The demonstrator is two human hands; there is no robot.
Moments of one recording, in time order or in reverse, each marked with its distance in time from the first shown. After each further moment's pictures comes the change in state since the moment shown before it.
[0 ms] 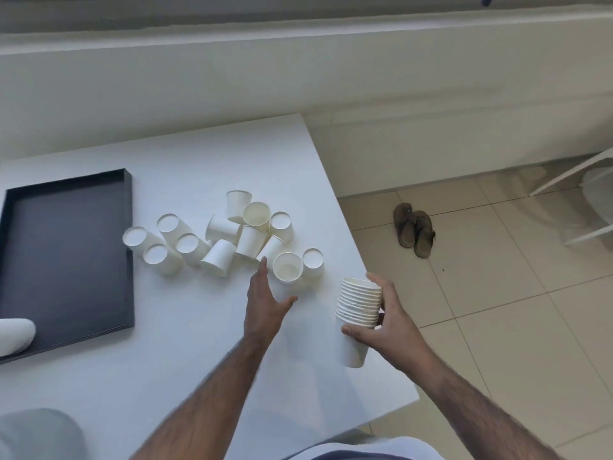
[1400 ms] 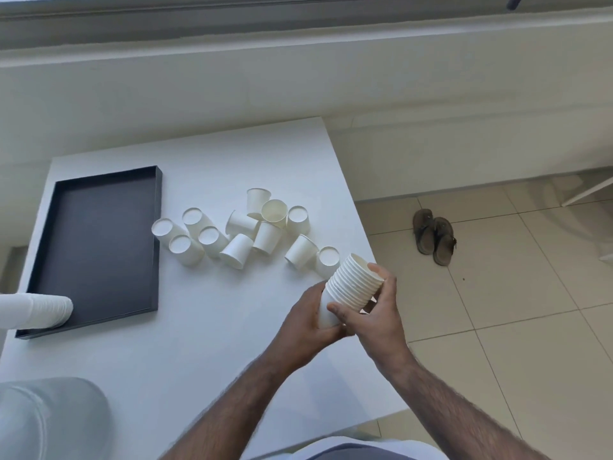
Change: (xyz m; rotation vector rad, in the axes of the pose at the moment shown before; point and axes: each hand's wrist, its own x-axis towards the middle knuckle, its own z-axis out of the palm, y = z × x) left_hand -0.086 0.081 -0.016 -0.283 -0.427 0.239; right_hand 0.000 -0.014 0.046 0.343 0.163 -0.149
